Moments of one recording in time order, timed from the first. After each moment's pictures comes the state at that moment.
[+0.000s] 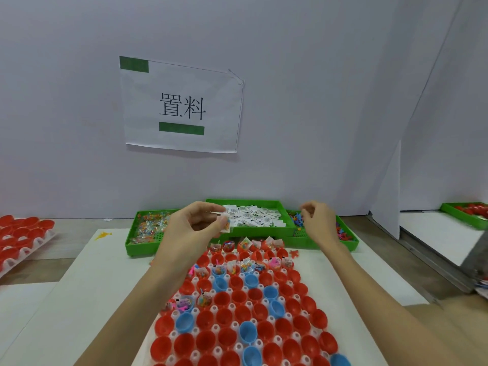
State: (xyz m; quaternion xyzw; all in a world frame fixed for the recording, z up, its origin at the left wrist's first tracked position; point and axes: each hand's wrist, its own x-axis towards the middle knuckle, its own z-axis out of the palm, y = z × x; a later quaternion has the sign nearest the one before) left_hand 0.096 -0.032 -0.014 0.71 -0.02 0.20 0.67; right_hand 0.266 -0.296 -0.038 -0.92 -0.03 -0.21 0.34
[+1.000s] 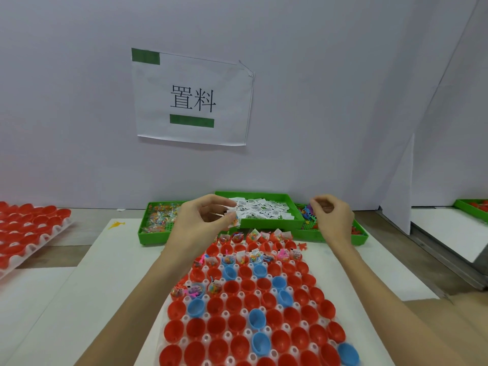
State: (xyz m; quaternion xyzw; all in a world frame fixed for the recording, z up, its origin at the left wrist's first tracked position) left_hand 0.094 -0.027 -0.013 0.76 -0.02 0.20 0.62; right_hand 0.246 -0.295 -0.047 -0.83 -0.03 -0.30 0.46
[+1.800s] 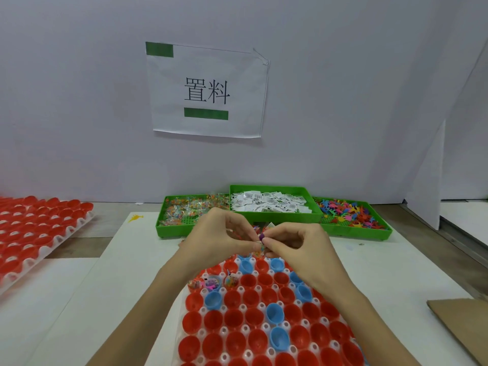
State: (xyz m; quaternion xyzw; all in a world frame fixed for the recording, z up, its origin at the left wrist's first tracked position) left_hand 0.081 -0.023 -0.014 0.87 -0.09 0.08 0.48; right_hand 0.114 -0.221 -0.037 -0.79 -0.24 -0.03 0.56
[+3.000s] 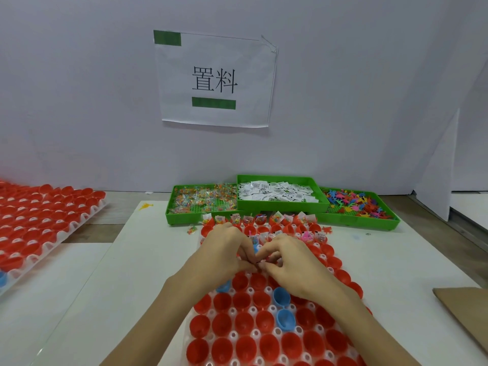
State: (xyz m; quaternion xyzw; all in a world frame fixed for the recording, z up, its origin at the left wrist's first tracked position) left_hand 0.066 -0.024 -0.053 0.96 -0.15 0.08 0.24; right_hand 0.102 -0.203 -0.063 -0.91 -0.28 0.05 0.30
